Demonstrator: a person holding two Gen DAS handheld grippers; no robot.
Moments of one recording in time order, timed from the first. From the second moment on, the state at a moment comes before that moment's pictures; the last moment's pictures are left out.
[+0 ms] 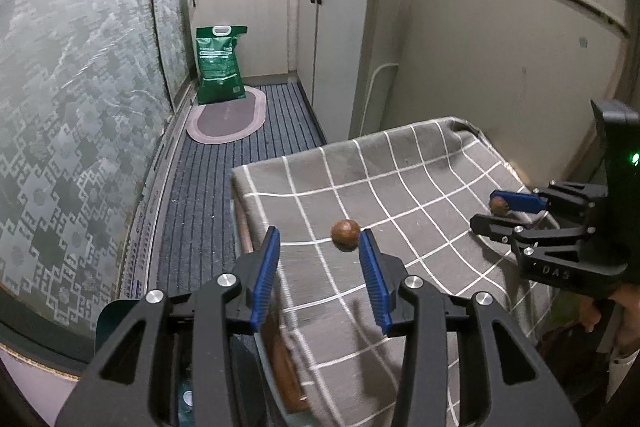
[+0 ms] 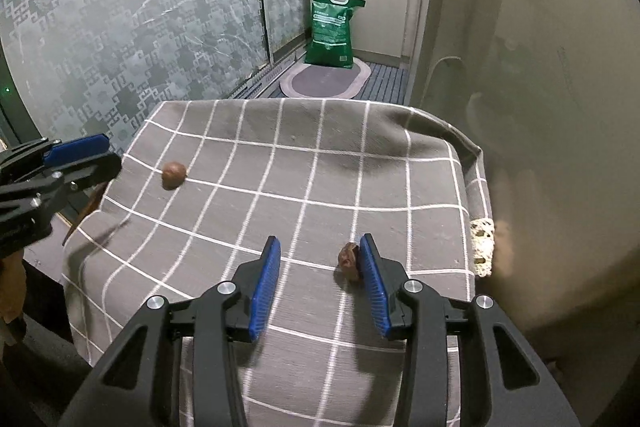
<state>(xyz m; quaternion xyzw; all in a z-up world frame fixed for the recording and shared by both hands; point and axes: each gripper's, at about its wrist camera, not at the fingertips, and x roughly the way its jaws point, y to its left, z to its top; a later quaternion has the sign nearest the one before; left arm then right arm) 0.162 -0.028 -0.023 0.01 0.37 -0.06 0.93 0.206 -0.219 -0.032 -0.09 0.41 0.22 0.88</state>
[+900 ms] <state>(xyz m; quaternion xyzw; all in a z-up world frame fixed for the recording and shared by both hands) 0.196 -0.049 -0.052 0.02 0.41 -0.06 0.91 0.196 -0.239 -0.034 -0.08 0.40 0.25 0.88</state>
